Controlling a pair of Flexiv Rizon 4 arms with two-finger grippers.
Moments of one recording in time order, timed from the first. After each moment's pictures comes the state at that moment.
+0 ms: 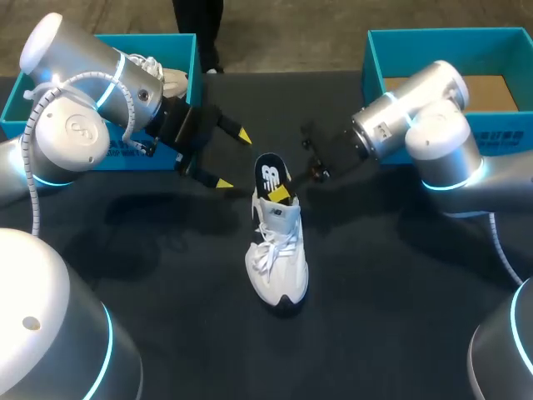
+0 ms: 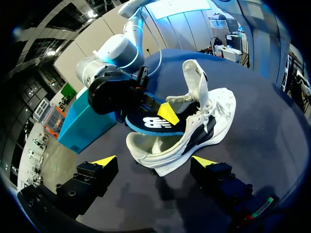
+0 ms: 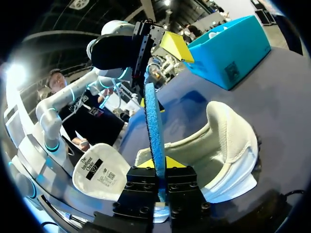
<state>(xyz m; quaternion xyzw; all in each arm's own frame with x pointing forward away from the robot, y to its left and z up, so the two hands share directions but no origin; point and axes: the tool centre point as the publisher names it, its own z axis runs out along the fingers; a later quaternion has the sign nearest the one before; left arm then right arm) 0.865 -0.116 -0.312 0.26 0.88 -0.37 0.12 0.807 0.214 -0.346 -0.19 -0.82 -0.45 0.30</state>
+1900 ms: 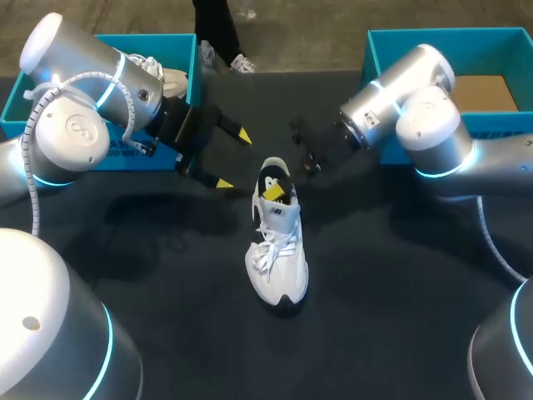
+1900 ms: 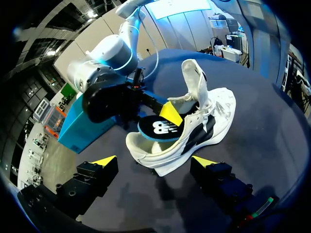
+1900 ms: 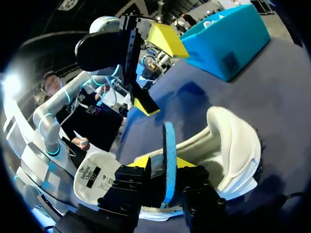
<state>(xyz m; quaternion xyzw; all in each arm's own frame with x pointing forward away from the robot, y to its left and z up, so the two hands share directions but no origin) 0.865 -0.116 -0.312 0.26 0.88 -0.37 0.12 0.809 0.221 -0.345 -0.21 -0.83 -0.40 0.32</state>
